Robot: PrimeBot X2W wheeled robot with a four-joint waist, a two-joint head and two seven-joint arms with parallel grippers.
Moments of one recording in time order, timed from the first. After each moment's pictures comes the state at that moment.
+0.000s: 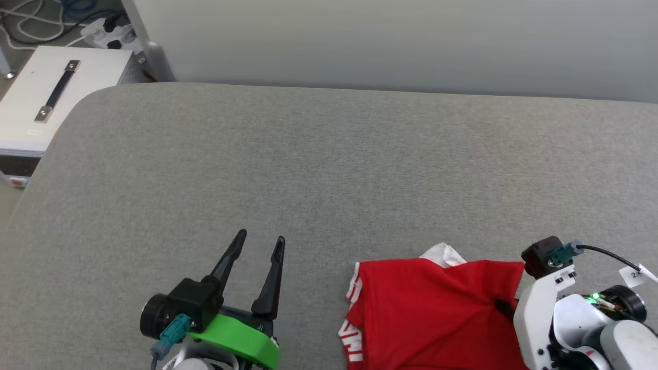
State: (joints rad) left arm -0.02 0.13 -0.23 0.08 -0.26 -0.13 -0.26; right arm -0.11 -0.39 0.30 0.03 0.47 0.13 0.72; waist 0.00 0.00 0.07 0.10
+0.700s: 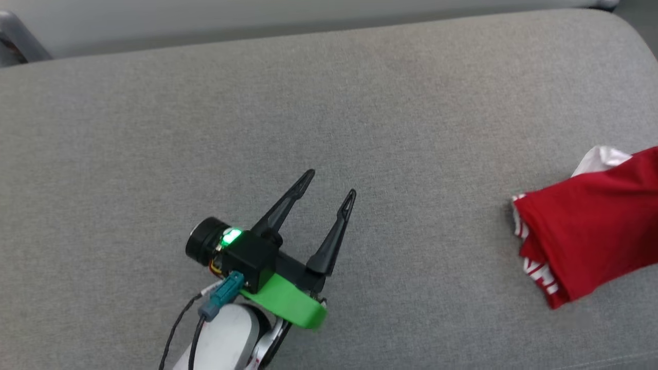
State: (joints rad) left arm -0.23 0.16 -0.45 0.02 -0.23 -0.13 -0.26; right arm -0.36 -0.87 0.29 0.17 0.46 0.13 0.53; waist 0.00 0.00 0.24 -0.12
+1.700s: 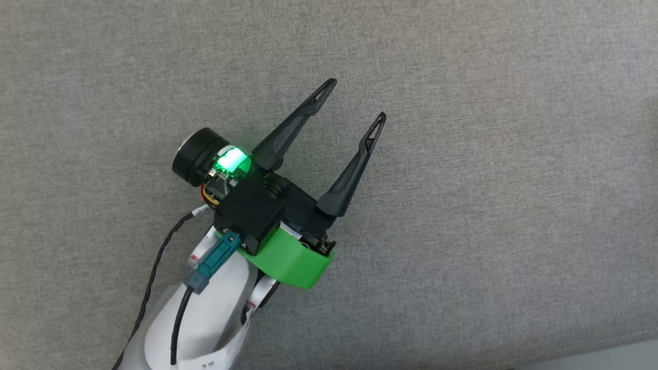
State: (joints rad) left arm -0.47 0.22 -0.51 -0.11 -0.19 -0.13 -0.26; right arm -0.71 -0.79 -0.02 0.71 0.22 0.13 0.24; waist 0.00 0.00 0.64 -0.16
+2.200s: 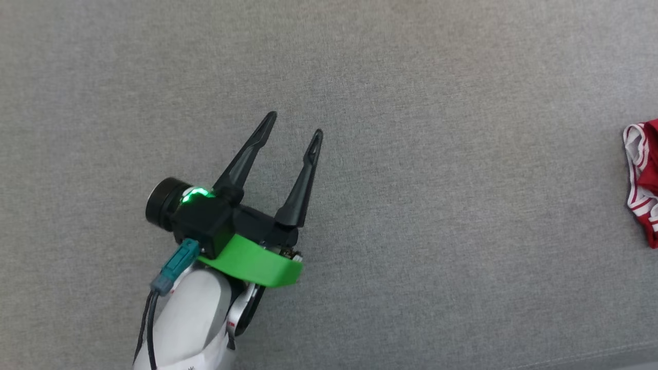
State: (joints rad) left arm -0.32 0.15 -0.35 -0.05 -0.24 -0.13 -0.26; right arm -0.69 -0.73 0.03 0.55 0.22 0.13 0.21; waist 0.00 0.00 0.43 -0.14
